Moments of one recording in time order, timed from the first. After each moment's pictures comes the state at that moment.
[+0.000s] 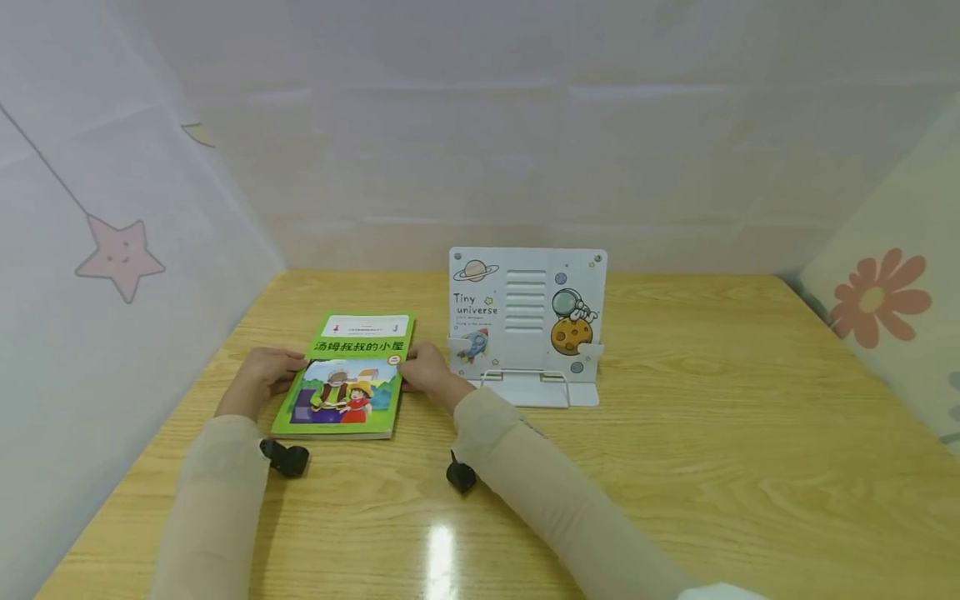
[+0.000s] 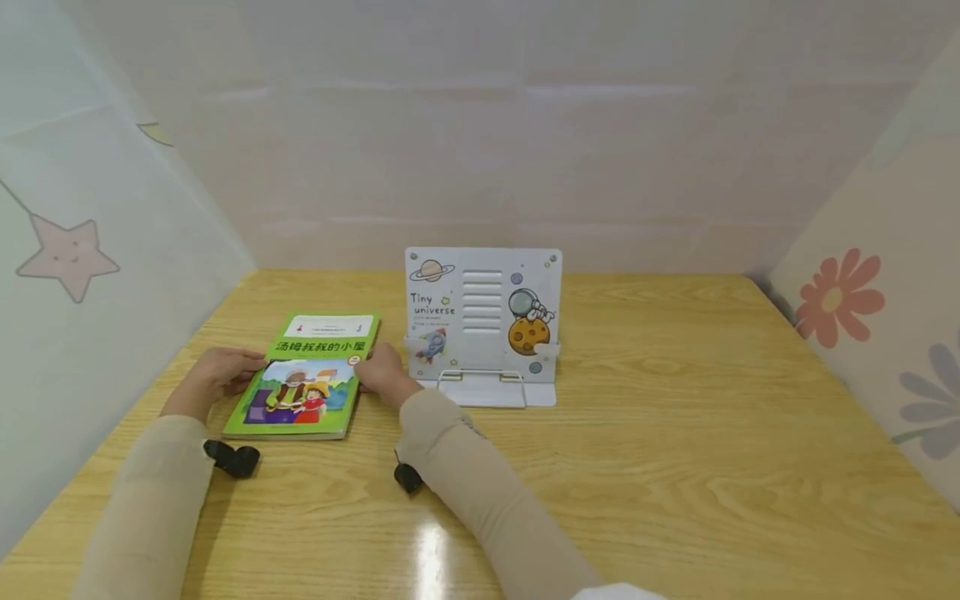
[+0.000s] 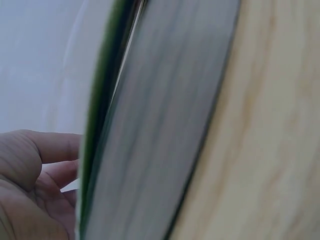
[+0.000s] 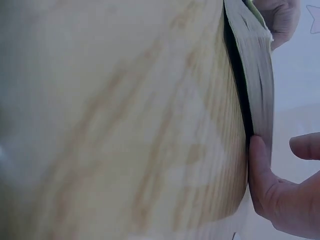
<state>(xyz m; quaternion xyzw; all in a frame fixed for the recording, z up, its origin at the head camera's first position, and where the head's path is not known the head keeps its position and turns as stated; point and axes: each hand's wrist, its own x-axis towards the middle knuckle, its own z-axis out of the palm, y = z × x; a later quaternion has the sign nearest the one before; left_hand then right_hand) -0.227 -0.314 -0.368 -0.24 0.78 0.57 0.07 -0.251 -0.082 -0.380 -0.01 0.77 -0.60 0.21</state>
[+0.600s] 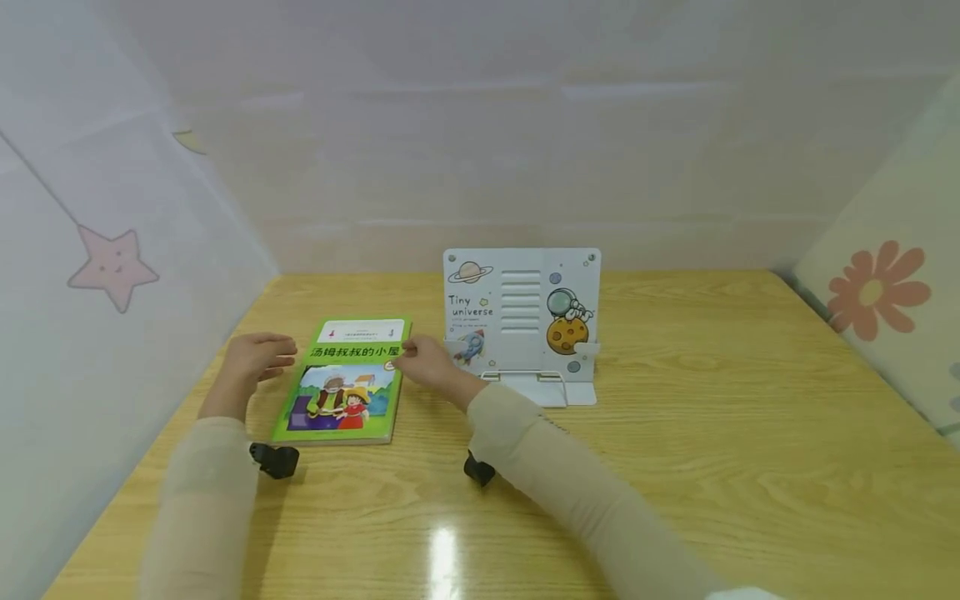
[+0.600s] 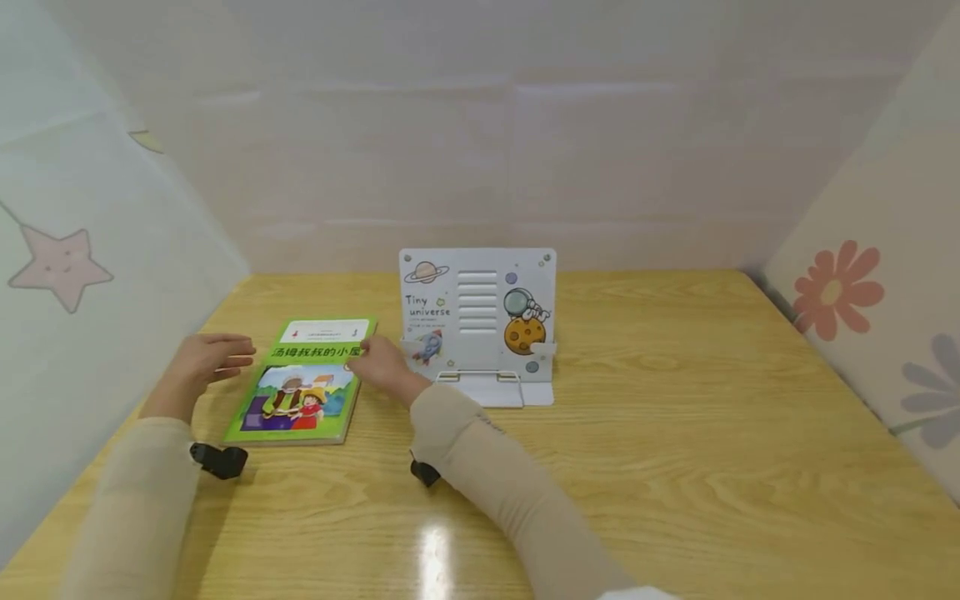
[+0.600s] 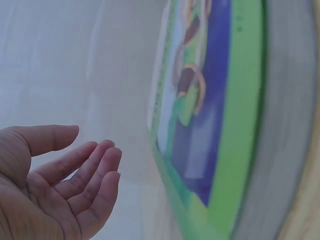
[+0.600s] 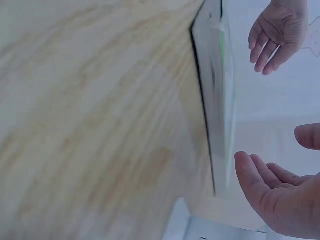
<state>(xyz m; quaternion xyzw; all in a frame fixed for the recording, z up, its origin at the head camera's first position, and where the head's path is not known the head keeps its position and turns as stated) -0.244 -0.340 -0.380 -0.15 0.84 0.52 -0.01 -0.240 -0.060 -0.350 -0.12 0.84 -0.50 0.16</state>
